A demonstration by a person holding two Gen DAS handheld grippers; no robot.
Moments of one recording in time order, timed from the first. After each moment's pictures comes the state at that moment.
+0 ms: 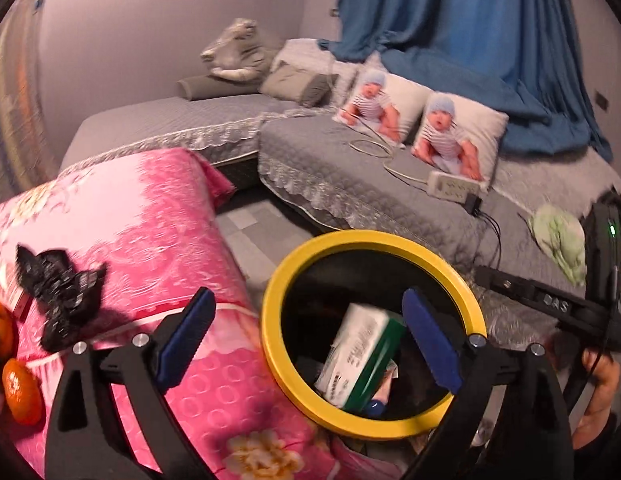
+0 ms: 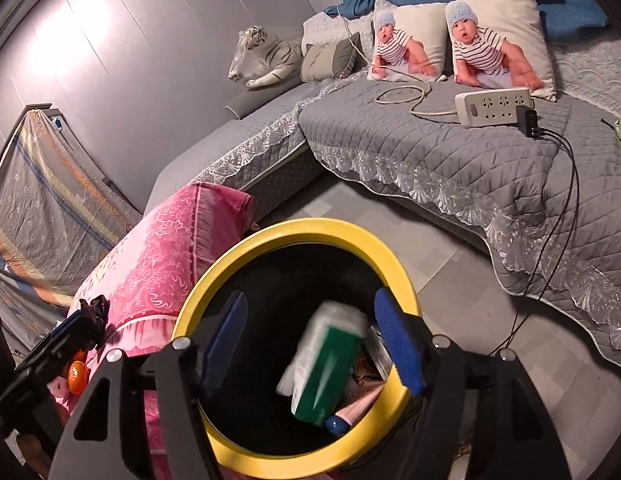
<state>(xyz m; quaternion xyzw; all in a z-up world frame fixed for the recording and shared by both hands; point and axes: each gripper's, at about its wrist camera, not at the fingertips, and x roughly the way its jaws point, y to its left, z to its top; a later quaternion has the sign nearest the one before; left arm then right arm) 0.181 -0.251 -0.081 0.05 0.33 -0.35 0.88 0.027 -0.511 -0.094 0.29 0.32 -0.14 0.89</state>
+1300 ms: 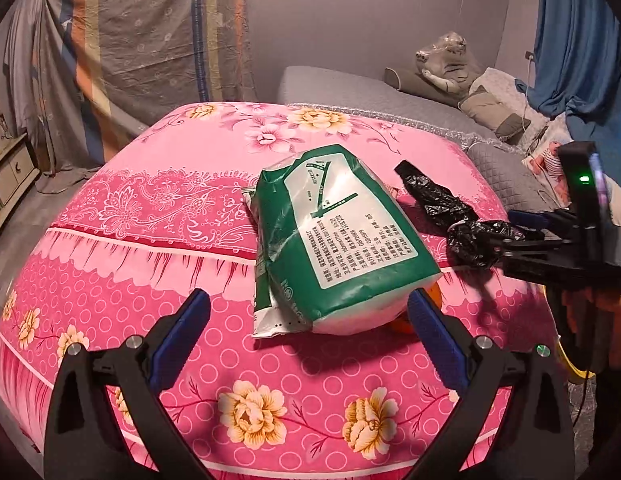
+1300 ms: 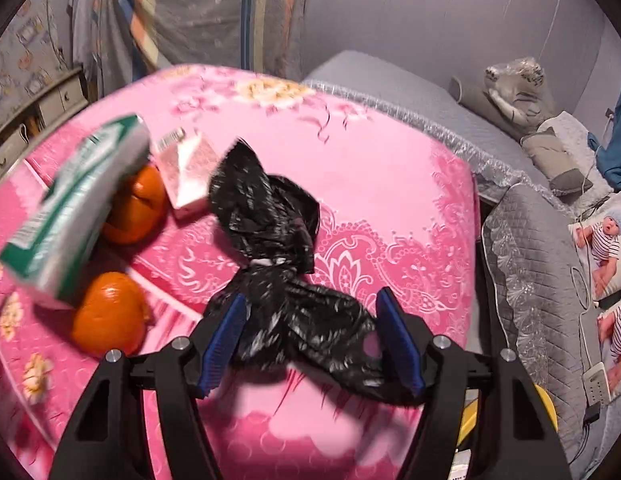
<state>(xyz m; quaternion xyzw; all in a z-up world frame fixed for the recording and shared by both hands) 0.204 0.088 -0.076 -0.03 0.37 -0.06 0.93 0.273 -0.158 -0.090 -0.13 0.44 0.10 0.88</state>
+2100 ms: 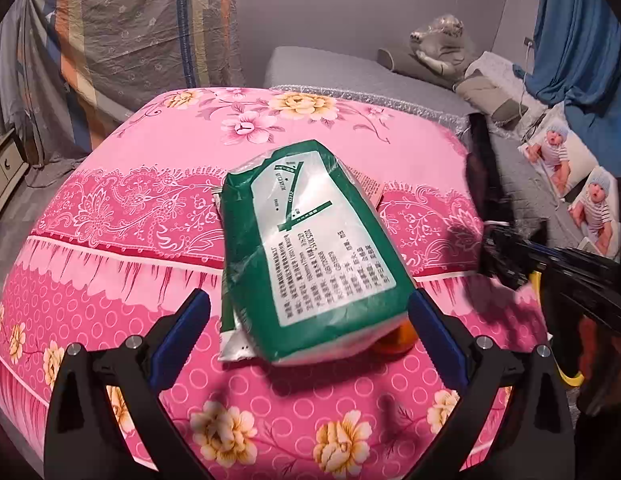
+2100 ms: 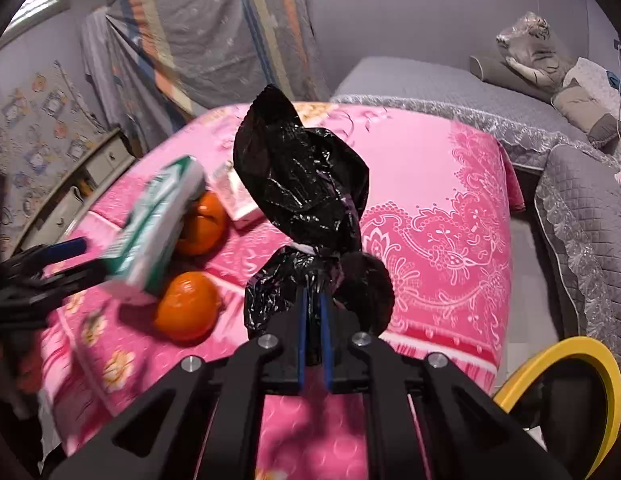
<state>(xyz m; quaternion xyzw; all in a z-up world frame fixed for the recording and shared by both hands) 0.240 0.062 -0.080 -0.03 0.42 -0.07 0.91 0.232 -0.200 -0.063 0.01 0.42 0.19 0.89</state>
